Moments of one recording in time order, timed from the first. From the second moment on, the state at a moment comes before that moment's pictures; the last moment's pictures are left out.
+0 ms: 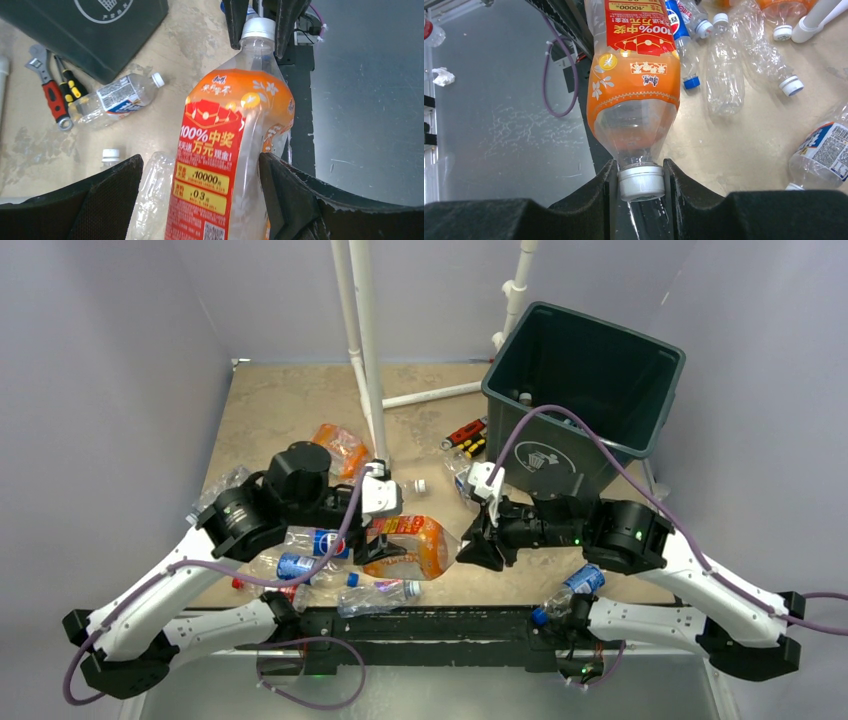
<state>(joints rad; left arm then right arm) -0.86 0.91 1.21 -0.77 0.52 0.34 1.08 0.91 1.24 -0.83 -0.25 0.06</state>
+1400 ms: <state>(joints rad) -0.90 0.86 0.78 -0.29 0.53 0.10 1.09 0.87 1.07 -0.50 -0.10 0.11</state>
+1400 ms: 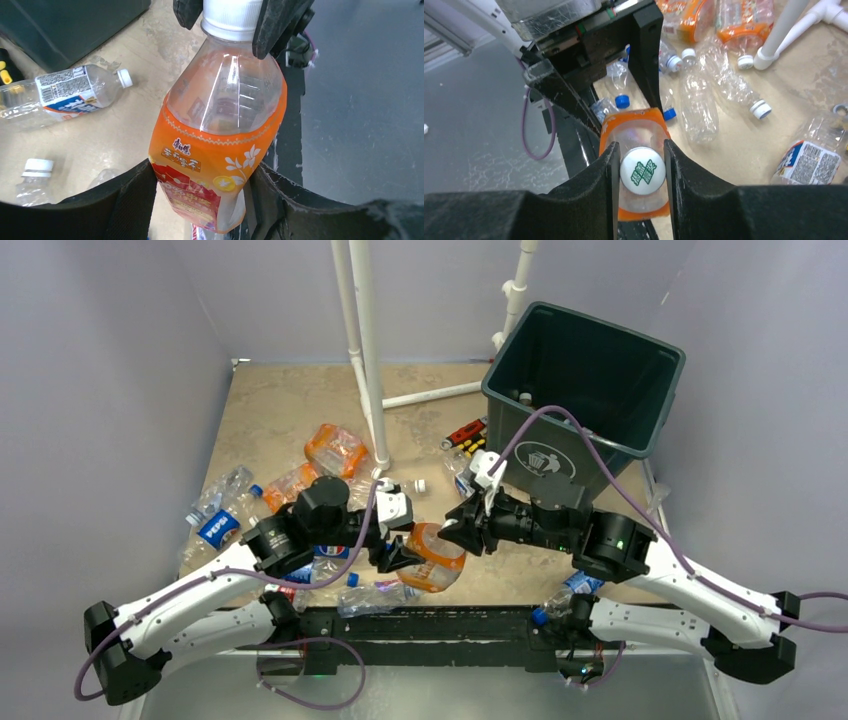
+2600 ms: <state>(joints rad) -0.91 0.93 0.33 0.59 -0.03 -0.41 1.08 0.77 0.55 0.02 0.27 0.31</state>
